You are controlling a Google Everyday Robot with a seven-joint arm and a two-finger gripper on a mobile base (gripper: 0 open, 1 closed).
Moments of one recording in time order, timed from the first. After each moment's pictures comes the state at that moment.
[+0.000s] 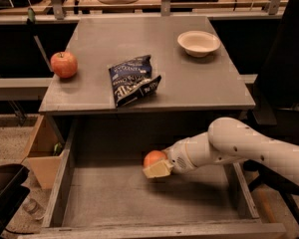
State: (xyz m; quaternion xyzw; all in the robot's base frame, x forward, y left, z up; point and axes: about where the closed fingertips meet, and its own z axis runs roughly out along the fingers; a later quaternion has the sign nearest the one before) arm 0.484 -0.022 0.641 -0.40 0.83 0.32 0.25
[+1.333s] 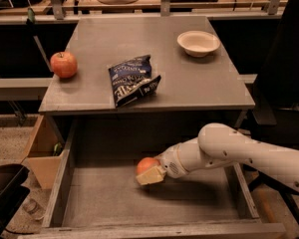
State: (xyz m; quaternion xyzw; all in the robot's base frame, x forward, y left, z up) arm 0.477 0.001 0.617 -0.40 0.82 0.33 0.23
